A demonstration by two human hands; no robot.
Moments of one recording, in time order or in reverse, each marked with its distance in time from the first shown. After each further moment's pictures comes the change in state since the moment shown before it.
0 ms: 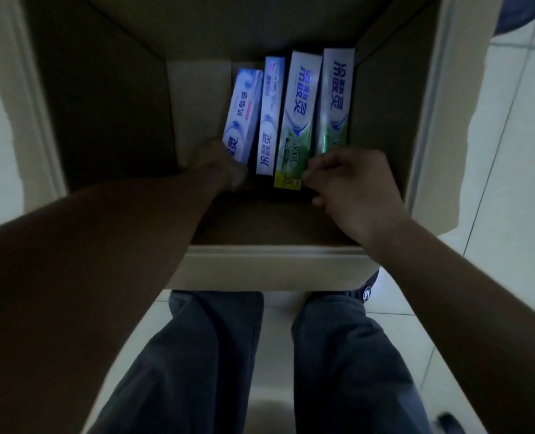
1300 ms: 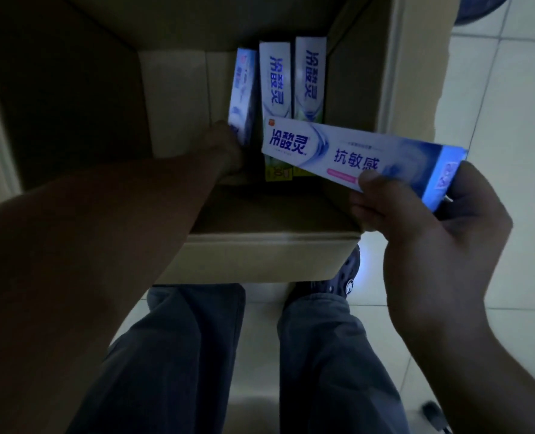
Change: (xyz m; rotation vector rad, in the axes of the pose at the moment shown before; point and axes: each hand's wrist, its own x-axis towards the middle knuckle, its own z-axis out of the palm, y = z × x) left_hand 0.048 0.030 0.041 -0.110 0.029 0.065; right_hand -0.048 0.023 -0.055 0.438 0.273 0.204
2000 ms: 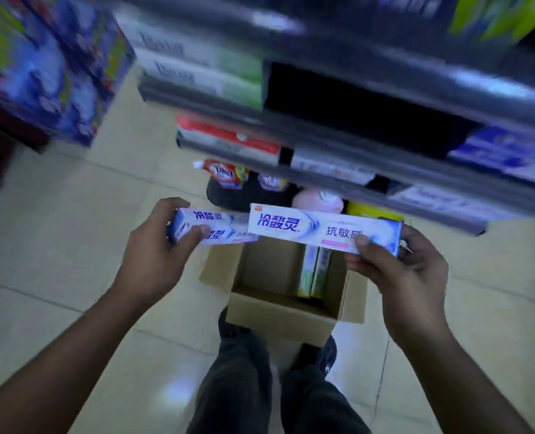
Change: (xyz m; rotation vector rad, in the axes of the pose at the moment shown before) left_hand -0.465 -0.075 -0.442 -0.509 0.685 0.409; right_hand -0.361 -0.301 -0.003 0.195 -0.324 -0.598
